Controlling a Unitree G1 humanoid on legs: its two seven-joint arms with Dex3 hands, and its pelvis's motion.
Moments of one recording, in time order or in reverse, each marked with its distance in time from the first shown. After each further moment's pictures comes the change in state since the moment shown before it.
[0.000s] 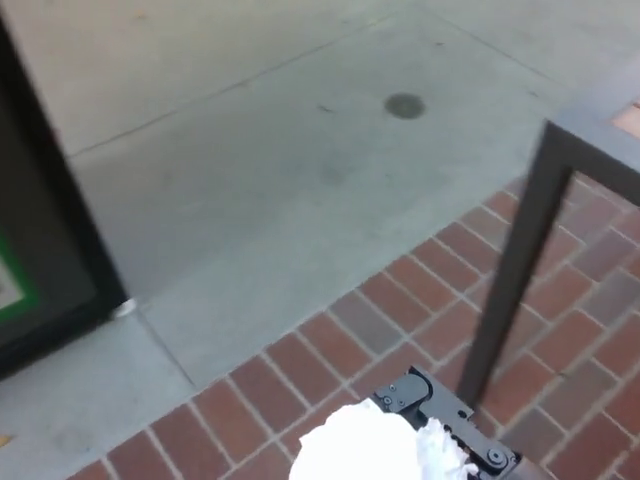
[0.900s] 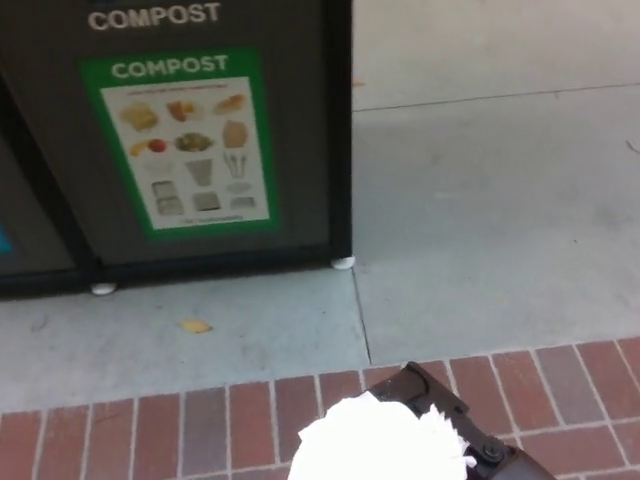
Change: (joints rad) left_arm -0.021 -0.006 -0.019 0.037 0.014 -0.026 0.034; right_arm -0.020 0.010 -0.014 -0.008 0.048 0.052 -0.020
